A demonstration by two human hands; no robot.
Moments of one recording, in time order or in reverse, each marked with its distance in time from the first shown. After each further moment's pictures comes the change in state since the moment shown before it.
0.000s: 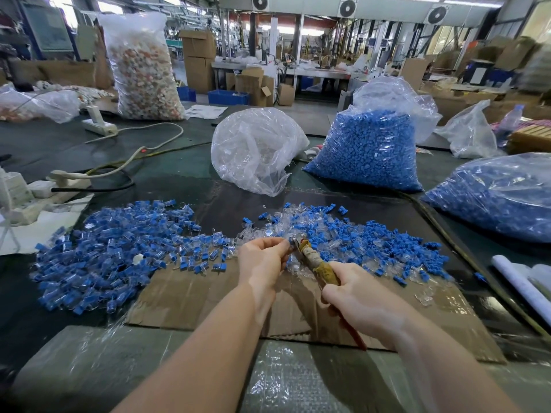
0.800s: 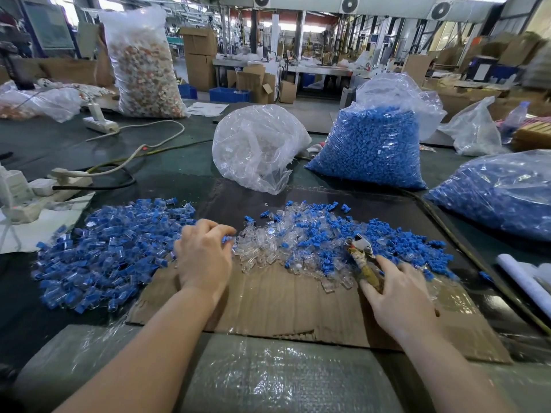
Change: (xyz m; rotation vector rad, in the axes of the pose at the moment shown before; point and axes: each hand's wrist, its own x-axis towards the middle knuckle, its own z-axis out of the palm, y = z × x) left_hand 0.035 0.001 -0.078 1.147 0.363 0.720; right_hand 0.018 0.073 -0.006 -0.539 0.586 0.200
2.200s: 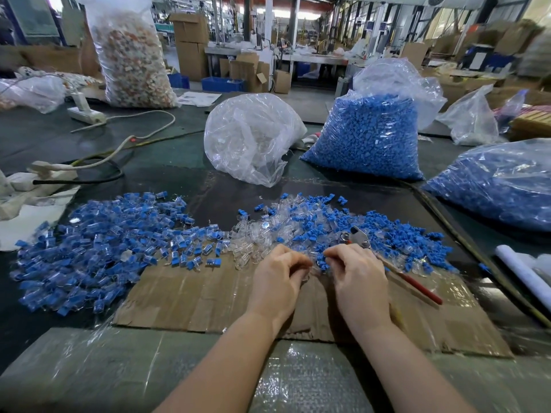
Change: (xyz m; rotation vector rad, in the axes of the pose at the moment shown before) left_hand -0.051 0.070 0.039 -0.554 -0.320 0.134; right_hand -0.004 -0.043 0.023 0.298 0.233 -0.288
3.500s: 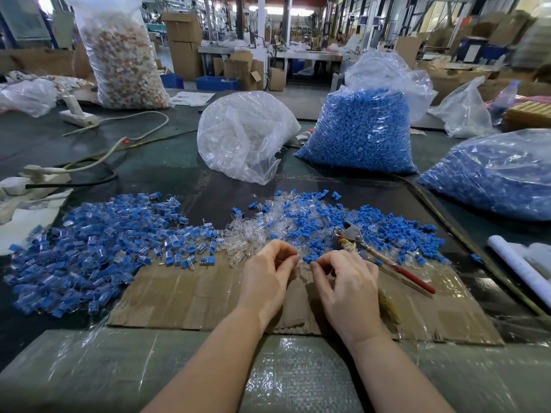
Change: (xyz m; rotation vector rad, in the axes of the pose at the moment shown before) left_hand -0.001 0.001 -0.004 -0.293 -0.048 -0.218; right_hand -0.018 -0.001 0.001 0.045 0.085 -0.054
